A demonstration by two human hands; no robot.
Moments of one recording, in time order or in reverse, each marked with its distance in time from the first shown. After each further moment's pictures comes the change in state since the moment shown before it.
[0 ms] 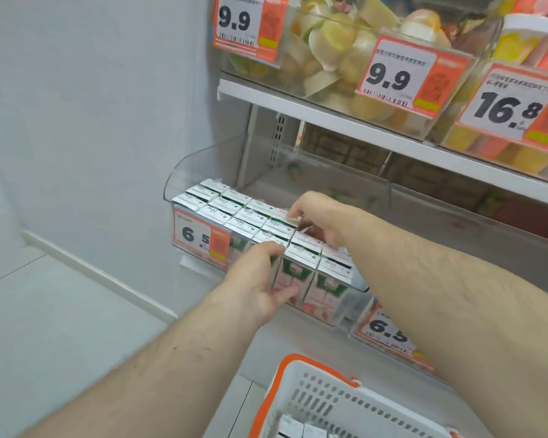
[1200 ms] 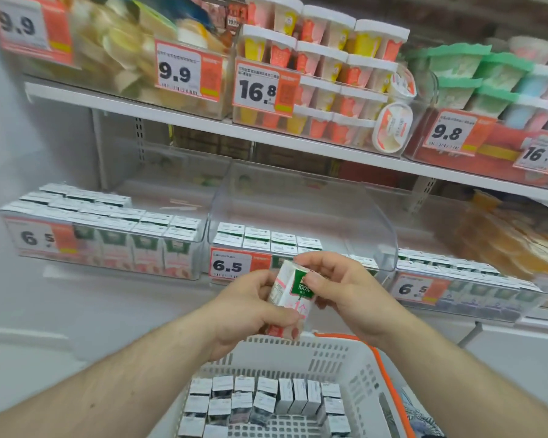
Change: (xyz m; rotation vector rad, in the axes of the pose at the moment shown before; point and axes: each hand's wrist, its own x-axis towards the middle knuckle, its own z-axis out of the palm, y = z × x) left_hand -0.091 -0.150 0.050 0.863 -0.797 0.082; right_hand -0.271 0.223 -0.089 0.457 0.213 -0.372
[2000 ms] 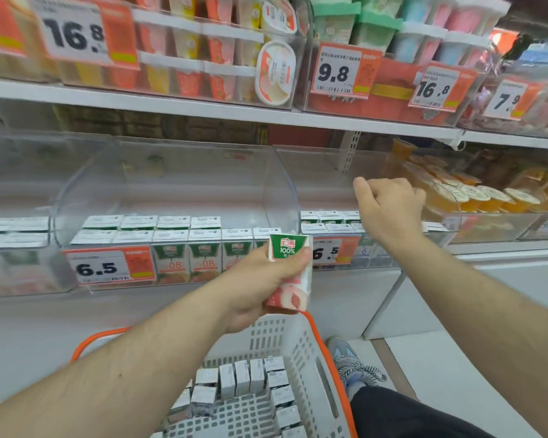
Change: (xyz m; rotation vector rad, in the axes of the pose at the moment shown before) left_hand 0.095 0.005 0.142 -0.098 -0.185 -0.131; right_hand 0.004 0.031 -0.217 -1.120 0.846 -0.114
